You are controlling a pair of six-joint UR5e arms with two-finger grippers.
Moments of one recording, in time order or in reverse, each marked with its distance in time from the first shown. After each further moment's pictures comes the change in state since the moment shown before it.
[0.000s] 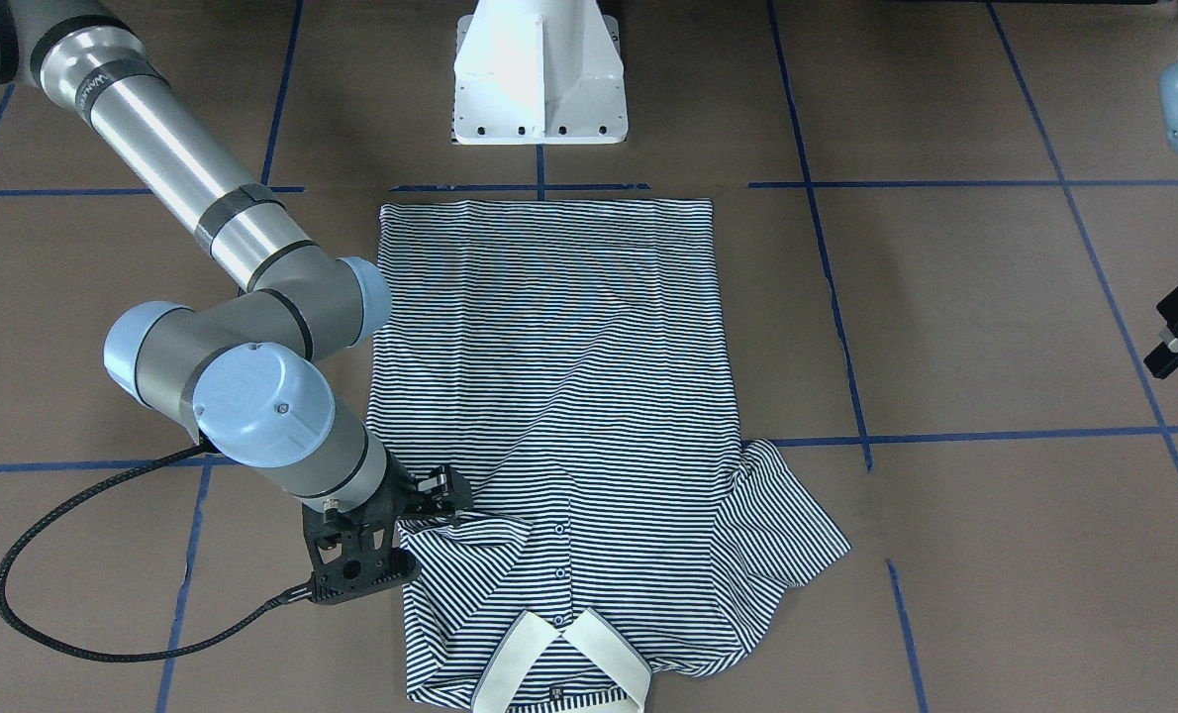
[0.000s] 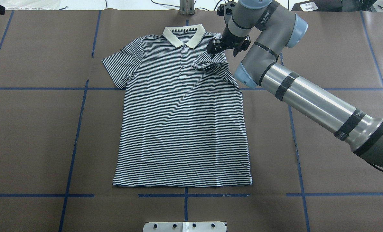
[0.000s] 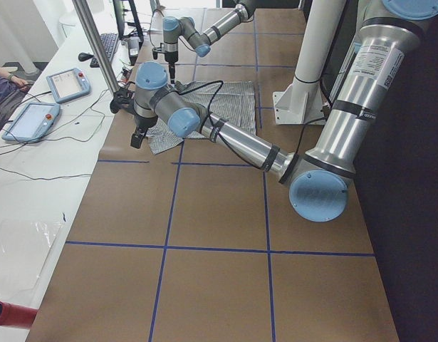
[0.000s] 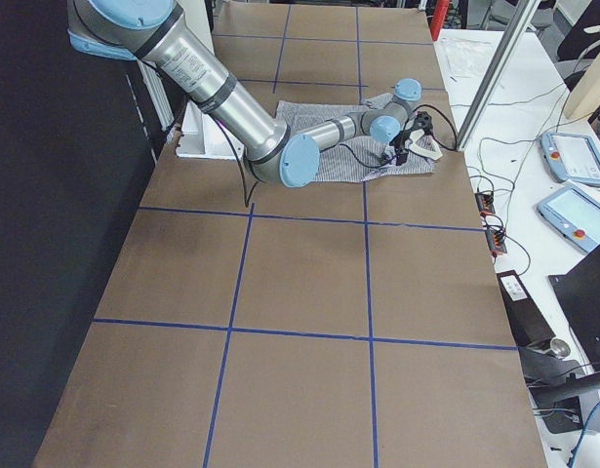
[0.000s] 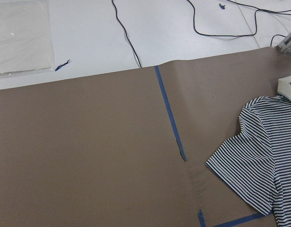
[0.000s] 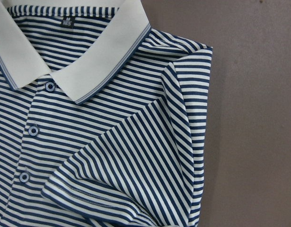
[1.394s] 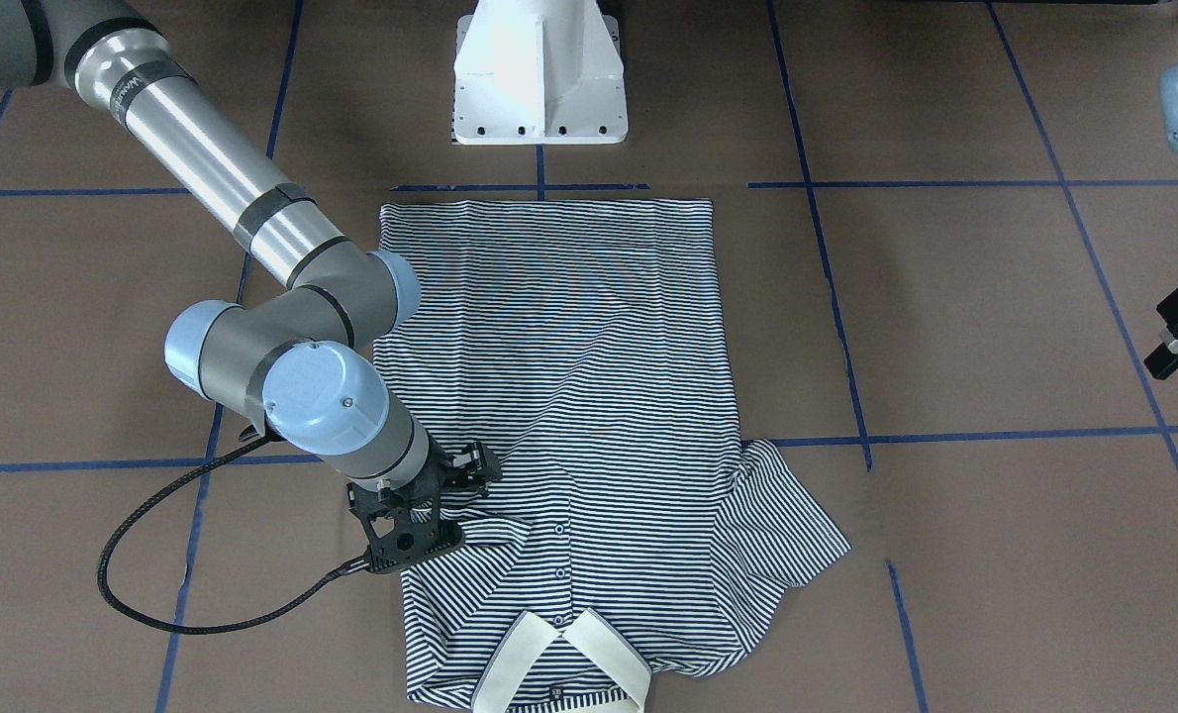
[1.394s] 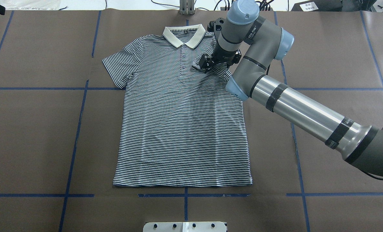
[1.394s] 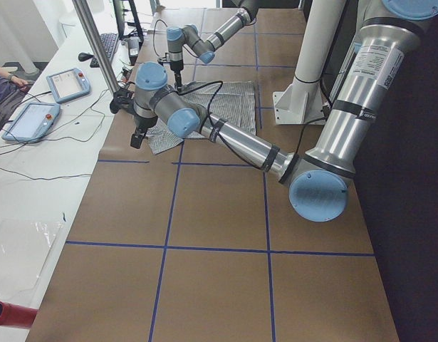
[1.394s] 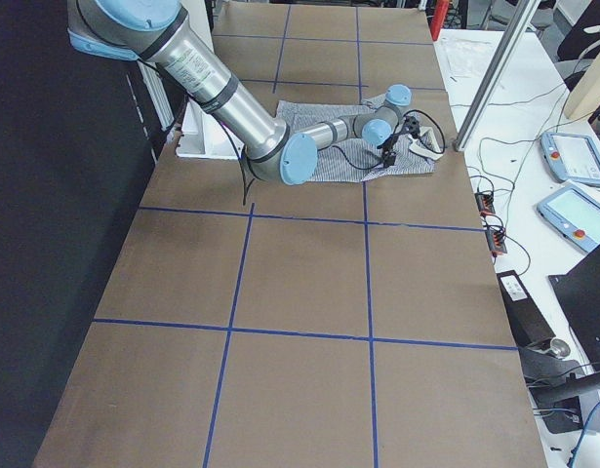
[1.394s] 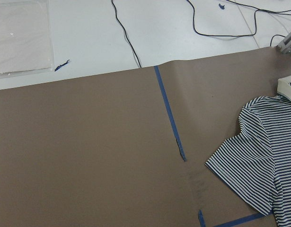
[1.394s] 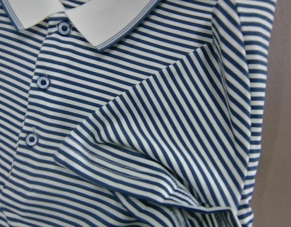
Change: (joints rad) left arm 0.000 -0.002 0.006 -0.005 0.000 0.002; right arm -0.067 0.016 -0.037 0.004 0.005 -0.008
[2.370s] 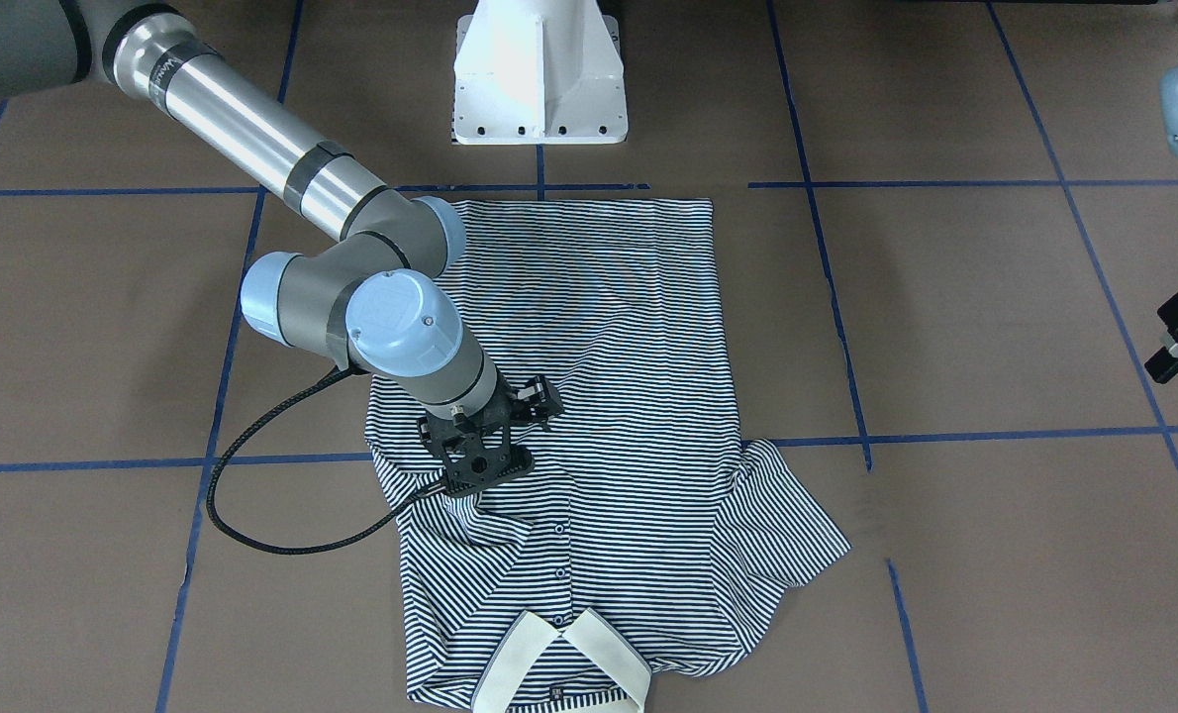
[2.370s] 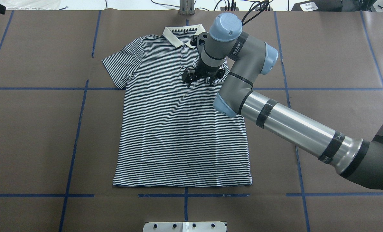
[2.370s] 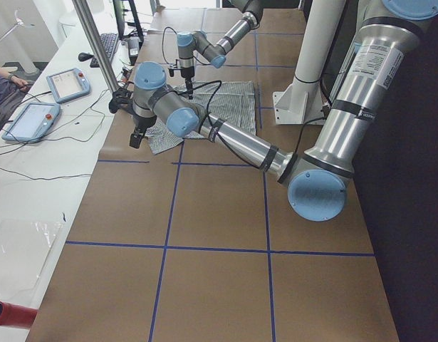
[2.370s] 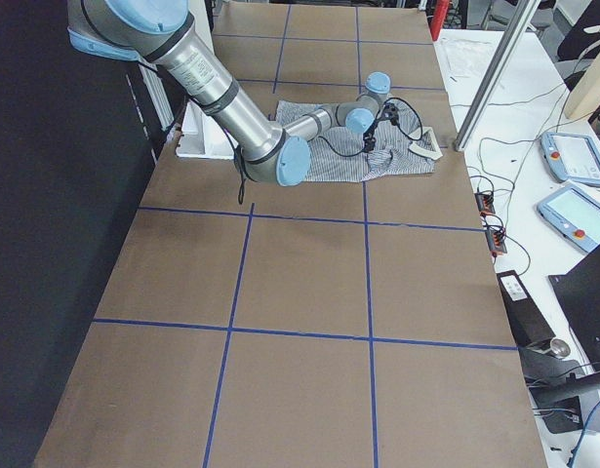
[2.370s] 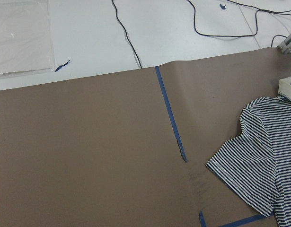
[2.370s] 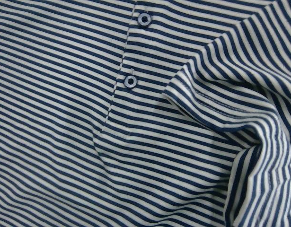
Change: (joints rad) left arm 0.003 -0.013 0.010 0.004 0.003 -0.005; right arm -0.077 -0.021 0.165 -0.070 0.003 0.096
